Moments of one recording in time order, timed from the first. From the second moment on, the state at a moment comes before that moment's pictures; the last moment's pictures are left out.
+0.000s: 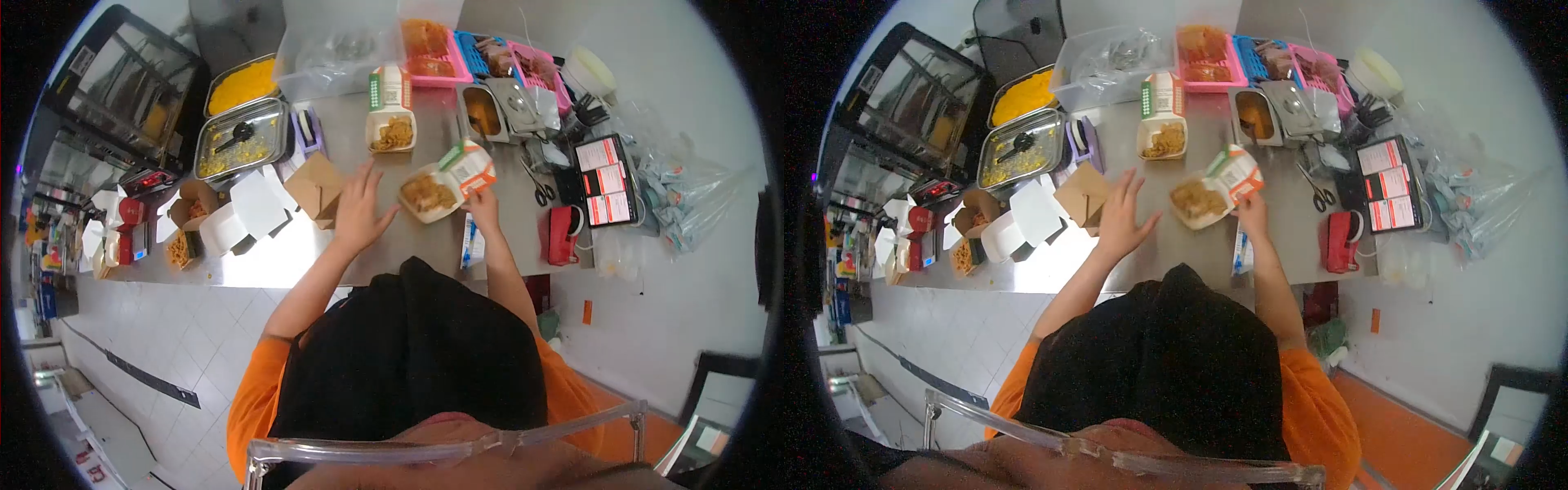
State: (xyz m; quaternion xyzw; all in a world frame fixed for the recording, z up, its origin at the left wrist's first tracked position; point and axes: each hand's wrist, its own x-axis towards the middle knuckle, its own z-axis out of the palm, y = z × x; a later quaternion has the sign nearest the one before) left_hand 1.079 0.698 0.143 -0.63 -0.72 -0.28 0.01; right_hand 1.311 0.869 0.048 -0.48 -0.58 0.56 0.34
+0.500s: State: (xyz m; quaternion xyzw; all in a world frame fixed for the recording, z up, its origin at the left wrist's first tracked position) left_hand 1.075 0.714 0.130 -0.69 -0.68 -0.20 -0.12; right_hand 1.315 0.818 0.097 -0.33 -0.88 0.30 0.20
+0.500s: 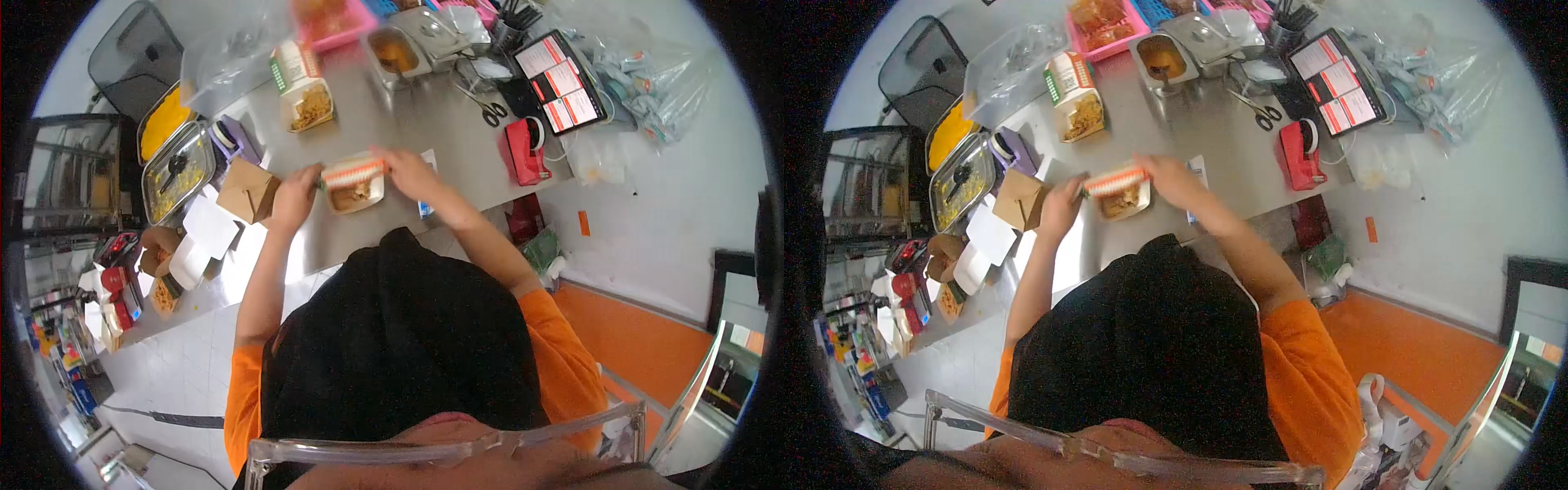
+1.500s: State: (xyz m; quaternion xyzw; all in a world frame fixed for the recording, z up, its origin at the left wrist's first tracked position) left_hand 1.128 0.625 0.031 -0.15 -0.69 -0.53 -0.46; right_hand 1.276 0.743 0.046 -0.23 -0.95 0.06 0.20
